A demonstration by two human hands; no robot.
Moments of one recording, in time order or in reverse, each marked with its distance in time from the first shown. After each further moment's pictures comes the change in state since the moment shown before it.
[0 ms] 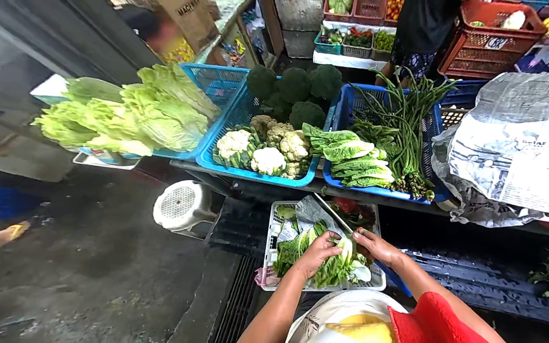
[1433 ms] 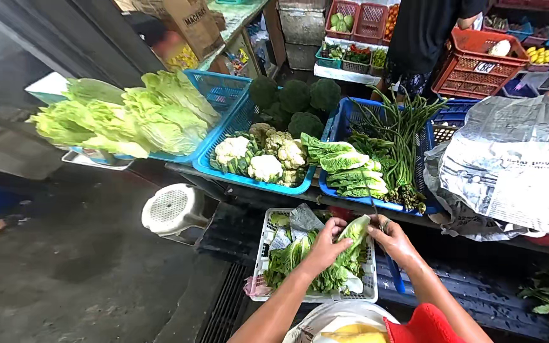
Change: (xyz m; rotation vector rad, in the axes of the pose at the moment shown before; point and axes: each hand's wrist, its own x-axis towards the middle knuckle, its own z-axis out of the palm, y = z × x) left_hand 0.006 0.078 0.047 0.231 0.140 0.275; right_hand -0.045 -0.067 -0.031 -0.011 0.363 -0.285
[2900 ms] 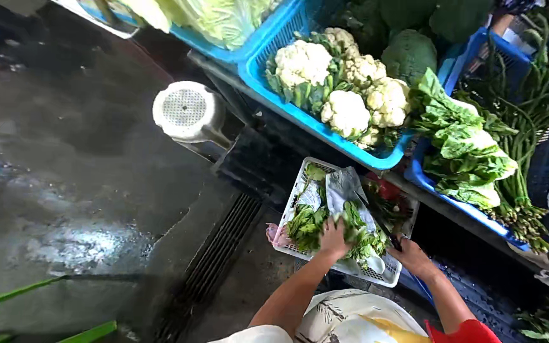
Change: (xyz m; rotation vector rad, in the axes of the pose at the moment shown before) left_hand -0.012 -0.243 -0.038 0.572 0.086 -0.648; right_hand 0.052 0.101 0.070 -0.756 -0.394 0.584
